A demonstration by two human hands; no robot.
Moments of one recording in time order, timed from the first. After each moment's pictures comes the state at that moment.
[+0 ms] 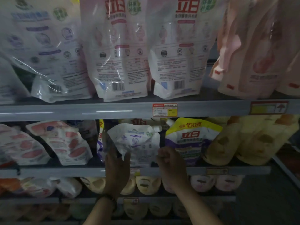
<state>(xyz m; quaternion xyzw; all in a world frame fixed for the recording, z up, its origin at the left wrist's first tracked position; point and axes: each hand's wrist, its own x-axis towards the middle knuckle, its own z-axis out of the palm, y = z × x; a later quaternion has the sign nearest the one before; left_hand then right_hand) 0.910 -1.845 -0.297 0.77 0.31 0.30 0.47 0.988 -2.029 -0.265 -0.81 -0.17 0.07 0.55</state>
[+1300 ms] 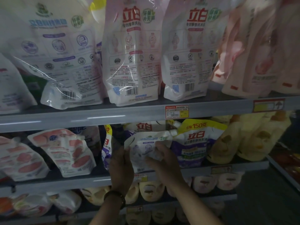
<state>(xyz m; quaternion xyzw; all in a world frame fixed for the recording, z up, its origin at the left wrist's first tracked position) 0.913 -1.815 -0.291 0.79 0.22 0.36 0.44 0.960 -1.976 -0.244 -0.75 -0.17 0.14 0.62</state>
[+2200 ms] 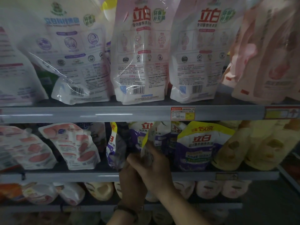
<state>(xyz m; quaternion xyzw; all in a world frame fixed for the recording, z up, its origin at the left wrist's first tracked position) 0.885 -1.862 -0.280 0.85 0.15 0.43 0.27 0.929 -1.945 -0.222 -0.71 -0.26 0.09 0.65</state>
